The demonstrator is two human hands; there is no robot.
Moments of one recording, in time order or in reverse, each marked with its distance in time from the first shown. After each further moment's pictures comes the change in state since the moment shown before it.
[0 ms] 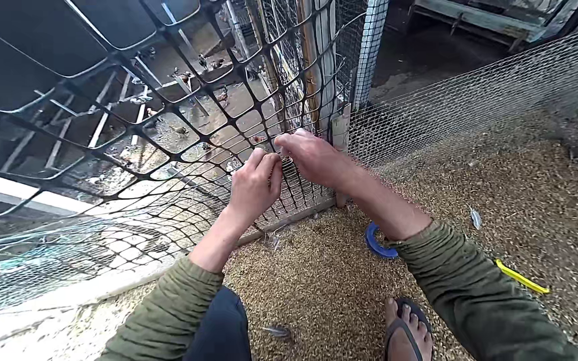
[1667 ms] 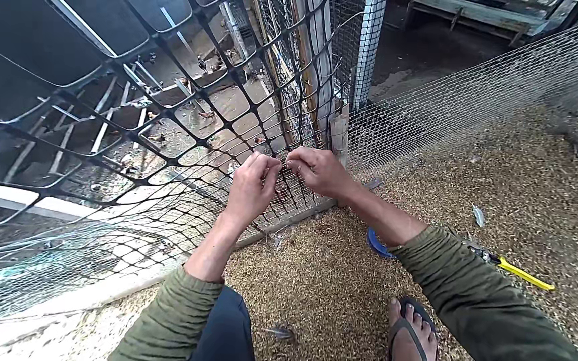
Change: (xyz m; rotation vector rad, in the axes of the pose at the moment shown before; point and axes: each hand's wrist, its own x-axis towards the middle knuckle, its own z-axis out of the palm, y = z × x) left_hand 0.001 -0.002 -0.009 -0.193 -0.063 -0.104; right_hand -0.030 0.008 0.027 0.275 0.232 0.123
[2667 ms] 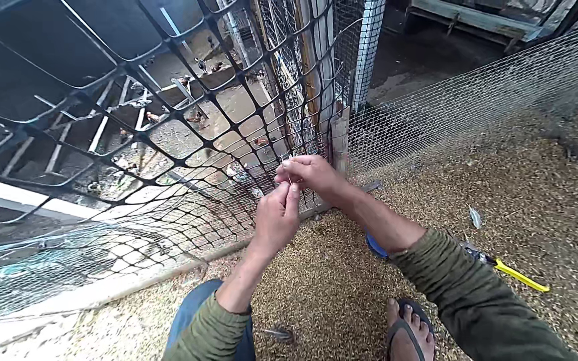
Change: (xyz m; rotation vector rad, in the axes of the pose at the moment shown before) left_hand -0.031 0.062 0.022 -0.233 -0.016 -0.385; right_hand 0.017 -0.047 -0.006 0.643 -0.222 0.840
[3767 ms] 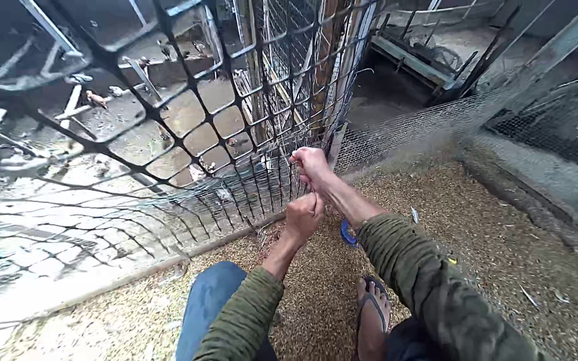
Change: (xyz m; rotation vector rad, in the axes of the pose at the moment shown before) left_hand -0.026 -0.016 0.050 -0.074 0.344 0.373; right_hand 0.020 -0.012 0.041 -0.009 0.444 0.180
